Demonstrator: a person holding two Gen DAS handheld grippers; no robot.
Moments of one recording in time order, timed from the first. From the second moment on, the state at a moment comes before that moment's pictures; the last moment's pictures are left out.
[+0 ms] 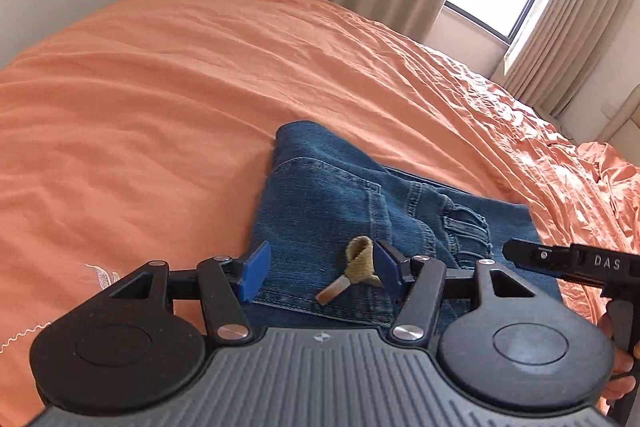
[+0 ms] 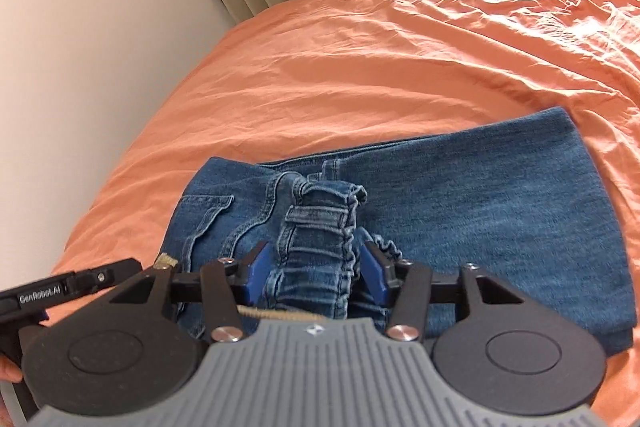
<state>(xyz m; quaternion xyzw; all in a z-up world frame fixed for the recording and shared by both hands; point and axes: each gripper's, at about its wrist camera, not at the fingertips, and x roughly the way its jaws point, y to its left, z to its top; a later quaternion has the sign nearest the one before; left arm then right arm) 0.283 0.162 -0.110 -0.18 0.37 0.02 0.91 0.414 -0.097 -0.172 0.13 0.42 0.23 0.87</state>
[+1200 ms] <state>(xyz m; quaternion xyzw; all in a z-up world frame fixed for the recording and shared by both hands) 0.299 0.158 -0.142 -0.21 0.39 0.00 0.90 0.386 -0.134 -0.210 0.22 0.49 0.17 0.82</state>
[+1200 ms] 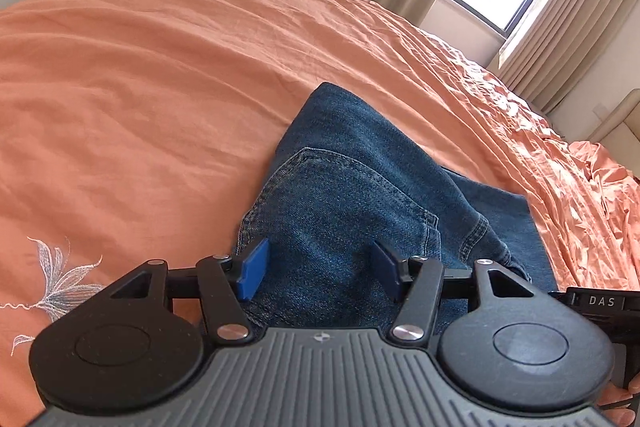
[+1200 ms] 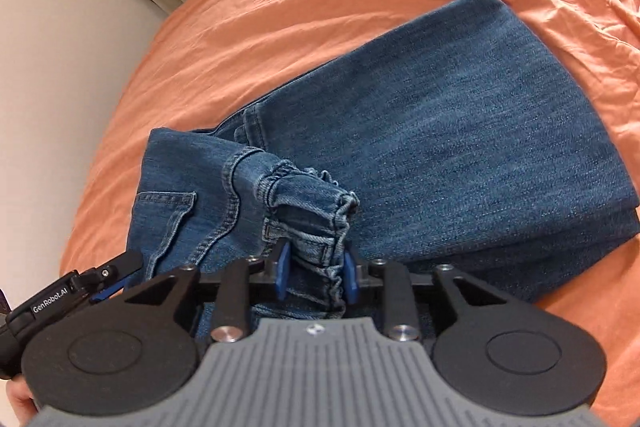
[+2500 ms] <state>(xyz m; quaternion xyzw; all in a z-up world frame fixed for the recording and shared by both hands) 0.305 0.157 -0.073 -0.24 0.31 0.01 0.92 0.437 -0.125 -0.043 0.13 0.42 0.24 0.87</state>
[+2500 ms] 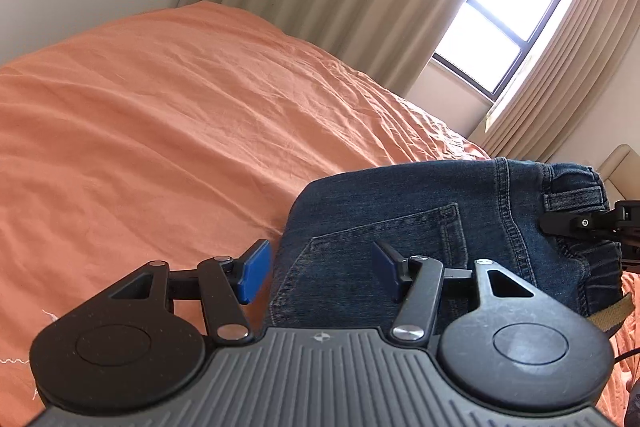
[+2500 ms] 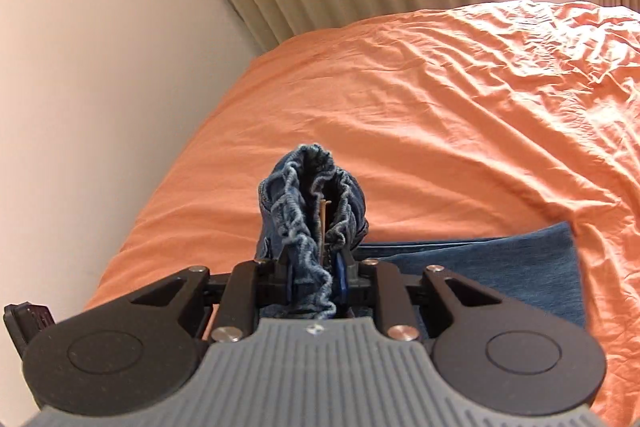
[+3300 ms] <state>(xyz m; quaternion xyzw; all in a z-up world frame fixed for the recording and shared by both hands) 0.349 0.103 -0.108 -0.18 0.36 -0.03 0.91 0.488 -0.232 -0.142 0.15 0.47 0.14 0.86</state>
